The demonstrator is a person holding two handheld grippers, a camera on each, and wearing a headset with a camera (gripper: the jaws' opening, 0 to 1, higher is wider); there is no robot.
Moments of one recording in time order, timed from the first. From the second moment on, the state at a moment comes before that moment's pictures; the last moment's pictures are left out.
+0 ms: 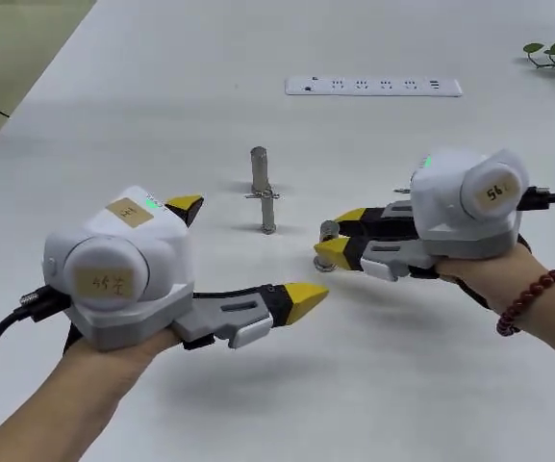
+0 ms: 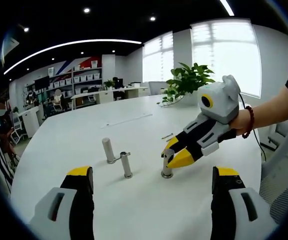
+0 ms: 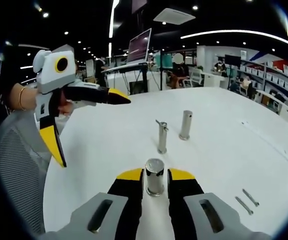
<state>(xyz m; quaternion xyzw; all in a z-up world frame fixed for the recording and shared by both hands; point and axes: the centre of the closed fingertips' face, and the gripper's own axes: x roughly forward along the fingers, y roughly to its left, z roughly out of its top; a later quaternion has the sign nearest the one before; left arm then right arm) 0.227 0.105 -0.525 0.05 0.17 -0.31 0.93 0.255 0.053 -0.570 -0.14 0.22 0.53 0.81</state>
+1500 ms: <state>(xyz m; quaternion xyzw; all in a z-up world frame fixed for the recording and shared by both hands) 0.227 0.106 -0.531 0.06 0.18 -0.31 0.93 0.309 -0.054 -0.584 -0.24 0.32 0.47 0.79</state>
